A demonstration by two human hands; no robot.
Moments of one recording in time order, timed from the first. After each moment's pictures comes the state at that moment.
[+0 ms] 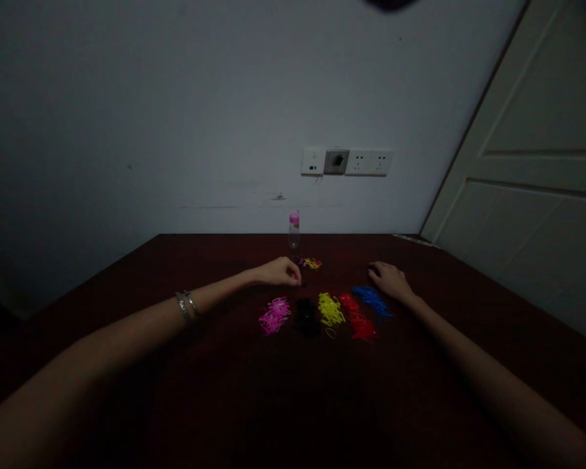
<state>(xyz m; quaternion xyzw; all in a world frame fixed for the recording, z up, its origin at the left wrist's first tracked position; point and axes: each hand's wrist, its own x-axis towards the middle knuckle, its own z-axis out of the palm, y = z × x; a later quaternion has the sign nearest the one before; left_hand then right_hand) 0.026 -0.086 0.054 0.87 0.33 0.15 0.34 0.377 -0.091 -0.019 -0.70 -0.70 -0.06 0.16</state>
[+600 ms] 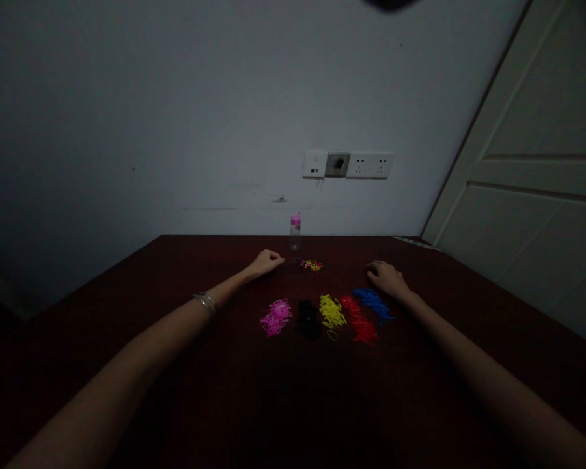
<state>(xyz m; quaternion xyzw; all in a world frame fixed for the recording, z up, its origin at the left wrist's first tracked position) -0.006 -0.027 0.019 0.78 0.48 0.32 0.27 0.368 -0.086 -0.008 -0.70 -0.70 -0.03 0.16</state>
